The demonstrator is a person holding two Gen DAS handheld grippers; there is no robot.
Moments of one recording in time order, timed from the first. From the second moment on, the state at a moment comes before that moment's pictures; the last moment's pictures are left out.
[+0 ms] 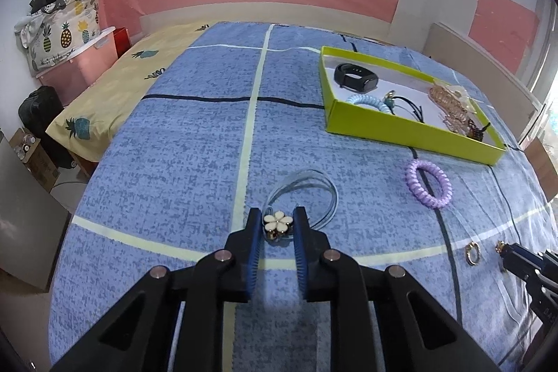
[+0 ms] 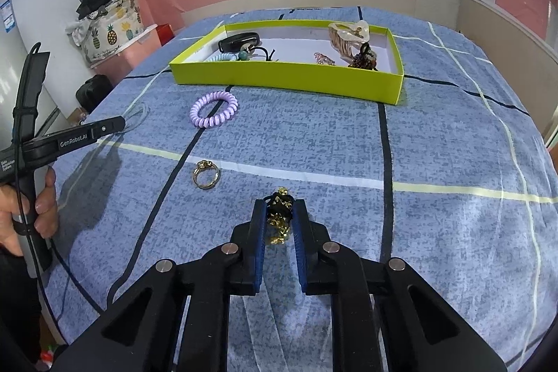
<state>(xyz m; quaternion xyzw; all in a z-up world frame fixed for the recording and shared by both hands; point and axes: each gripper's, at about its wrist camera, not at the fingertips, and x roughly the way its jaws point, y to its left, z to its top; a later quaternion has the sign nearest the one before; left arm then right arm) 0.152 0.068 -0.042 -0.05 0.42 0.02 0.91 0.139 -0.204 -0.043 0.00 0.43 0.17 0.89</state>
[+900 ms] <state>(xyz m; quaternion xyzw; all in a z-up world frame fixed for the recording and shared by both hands) 0.119 0.022 0.026 -0.03 0.35 -0.08 0.93 0.132 -0.211 0.015 0.00 0.36 0.19 0.91</state>
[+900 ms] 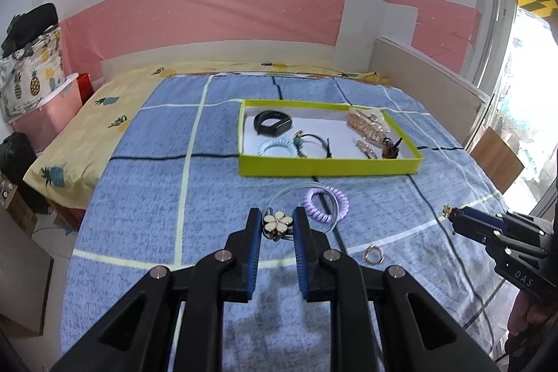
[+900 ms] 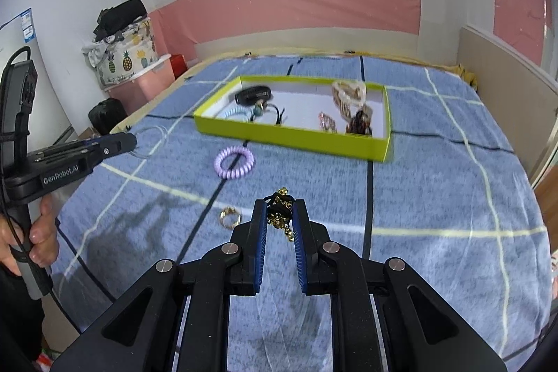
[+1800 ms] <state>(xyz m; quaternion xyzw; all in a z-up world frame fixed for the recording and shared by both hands) 0.268 0.014 0.003 0.00 0.38 -0.08 0.92 0.306 -0.177 0.005 -0.02 0.38 0.20 0.90</state>
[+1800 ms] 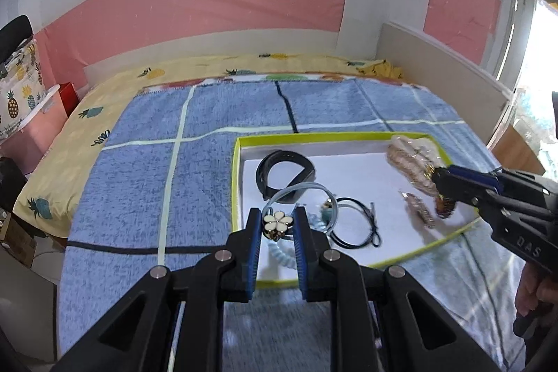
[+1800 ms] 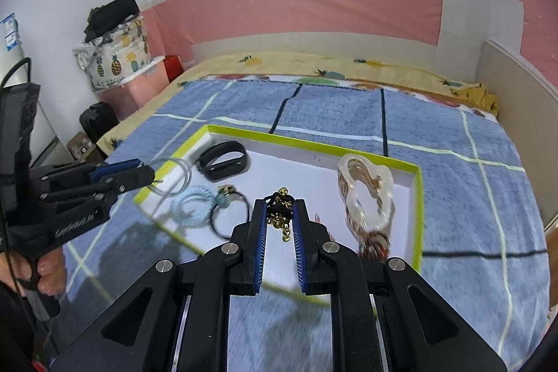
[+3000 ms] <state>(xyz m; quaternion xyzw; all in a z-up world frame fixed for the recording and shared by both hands) 0.279 0.019 -0.015 0.01 0.40 -0.07 0.91 0.323 -0.164 -0.016 -0.03 0.40 0.20 0.89</state>
